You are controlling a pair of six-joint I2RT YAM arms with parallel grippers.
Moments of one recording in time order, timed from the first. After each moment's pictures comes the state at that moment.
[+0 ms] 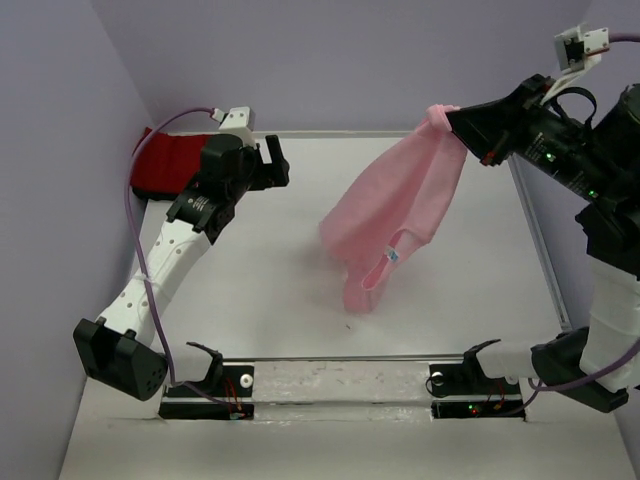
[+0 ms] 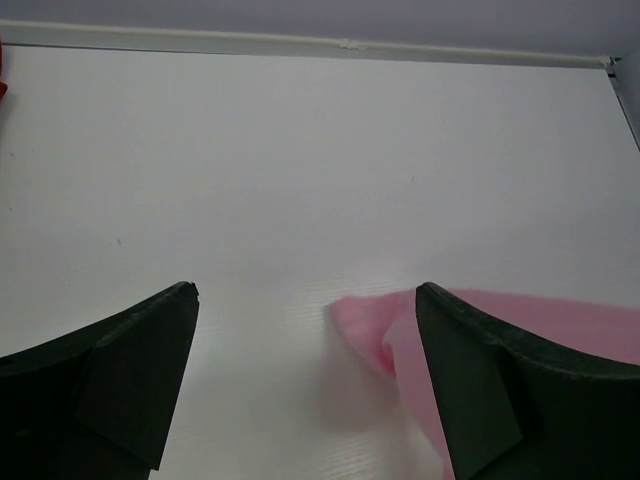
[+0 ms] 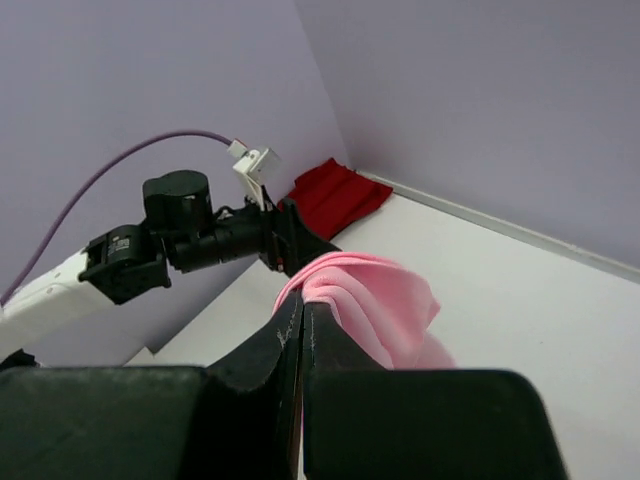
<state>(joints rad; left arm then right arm) -0.40 1.28 1.30 -0.37 -0.10 -0.33 0.39 1.35 2.29 -0.89 -0.38 0.33</state>
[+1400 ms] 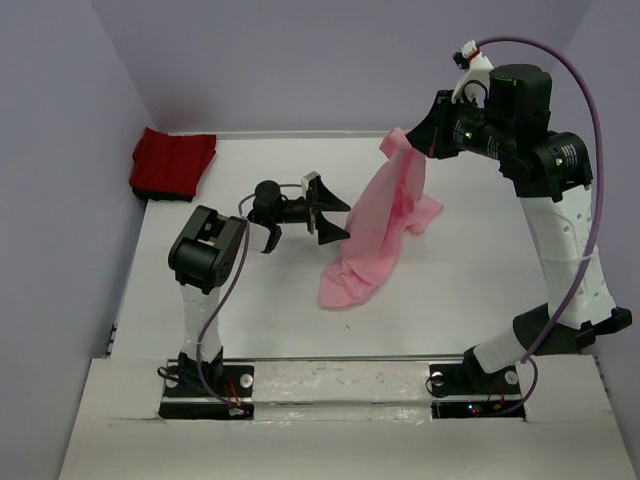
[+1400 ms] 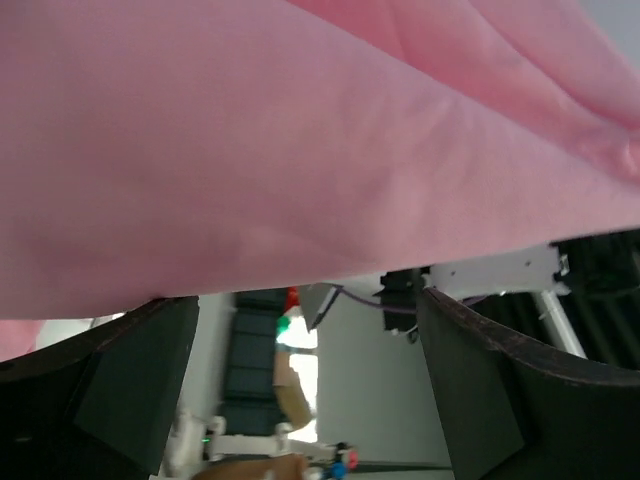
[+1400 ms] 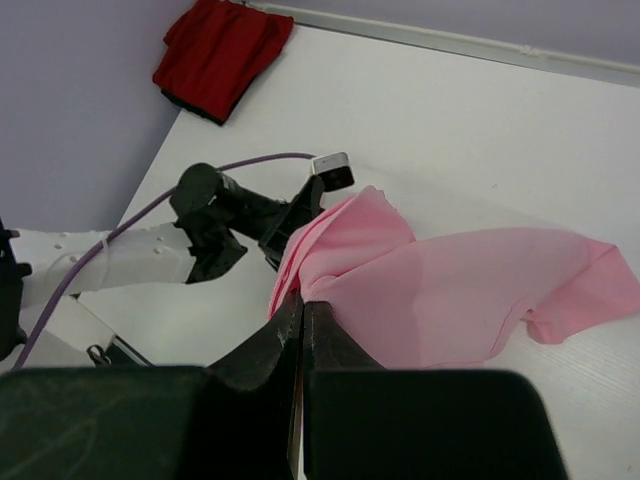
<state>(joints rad) -0.40 2.01 0.98 1.16 1.15 -1.81 0.38 1.51 2.20 -1.04 -0.27 0.28</state>
